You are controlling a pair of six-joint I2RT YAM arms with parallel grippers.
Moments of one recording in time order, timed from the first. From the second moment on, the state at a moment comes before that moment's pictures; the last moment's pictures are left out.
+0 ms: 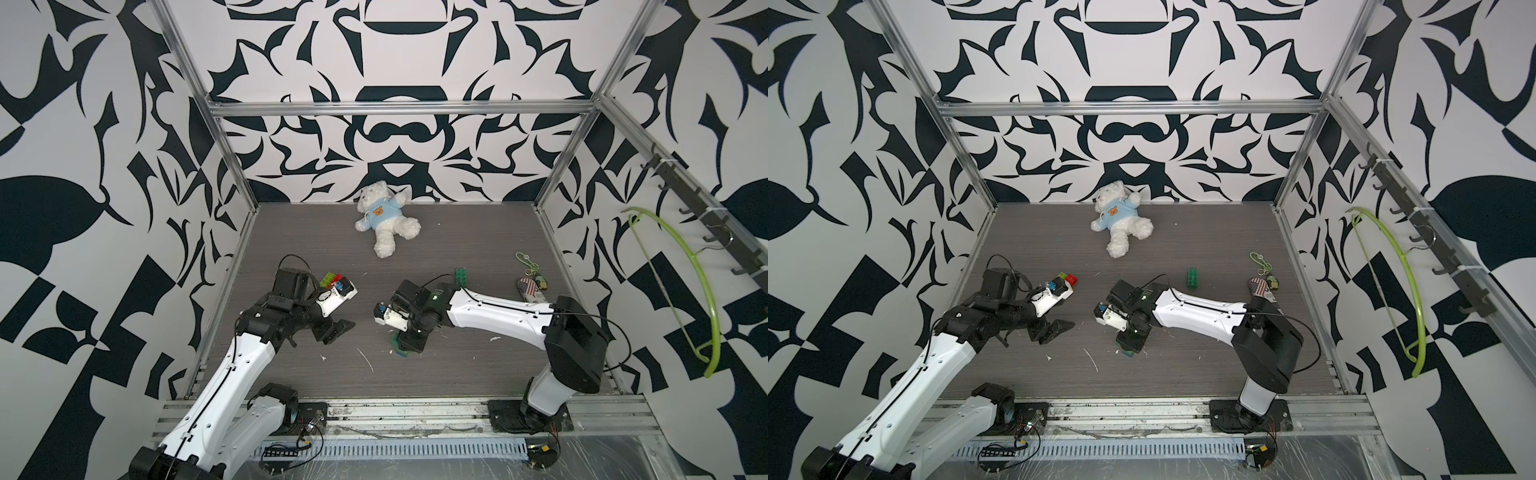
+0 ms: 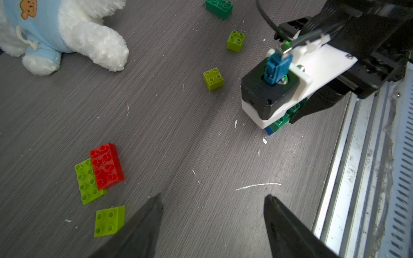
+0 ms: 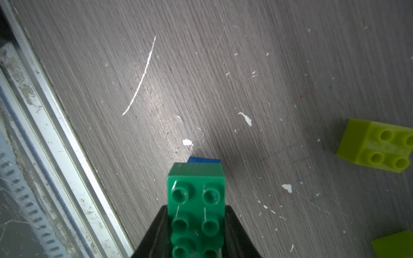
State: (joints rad) left arm -0.31 0.89 0.76 -0.78 0.52 0.60; right arm 0.98 1.68 1.16 -0.78 -0.20 -0.12
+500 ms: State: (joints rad) left arm -0.31 0.89 0.76 -0.78 0.52 0.59; right arm 1.00 1.69 1.13 -0.75 -0.17 -0.05
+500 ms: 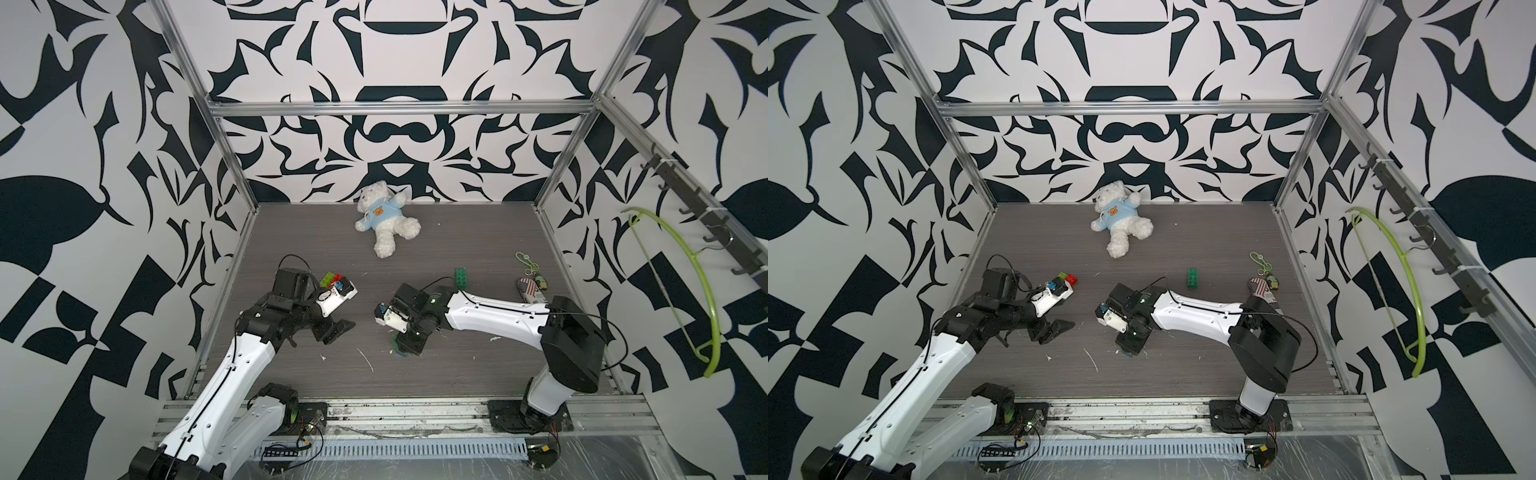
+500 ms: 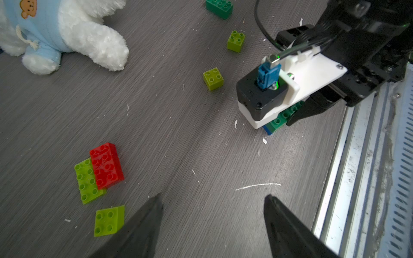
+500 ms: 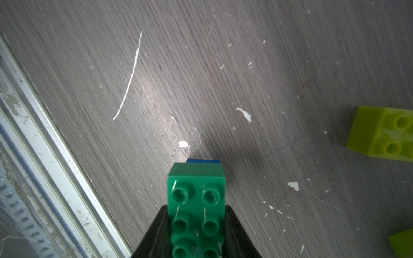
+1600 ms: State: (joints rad) left arm -0.31 0.89 0.76 -0.78 0.52 0.59; right arm 1.07 1.68 1.11 -0.72 -0.01 0.20
